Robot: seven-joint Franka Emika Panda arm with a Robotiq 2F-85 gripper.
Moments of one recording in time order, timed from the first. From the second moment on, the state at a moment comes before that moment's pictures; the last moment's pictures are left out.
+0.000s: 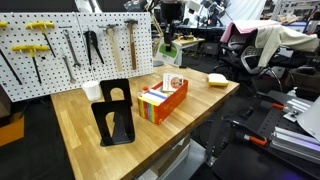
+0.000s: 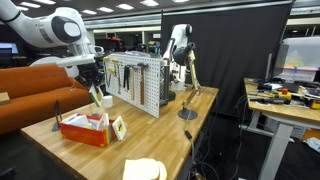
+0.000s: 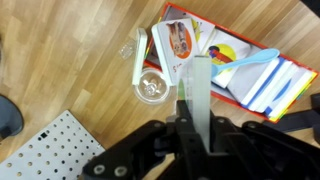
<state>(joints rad) 0.13 0.04 0.13 -2.32 -0.20 2.50 -0.26</state>
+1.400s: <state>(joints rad) 0.14 0.22 0.19 -2.31 -0.17 2.46 -0.49</state>
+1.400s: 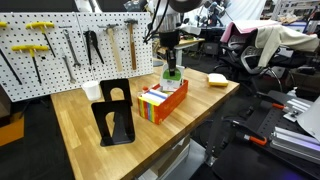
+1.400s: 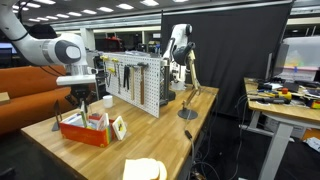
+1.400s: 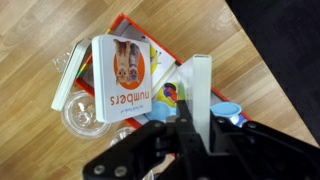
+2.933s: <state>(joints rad) 0.11 0.34 0.15 -2.19 -0.25 2.26 -0.48</state>
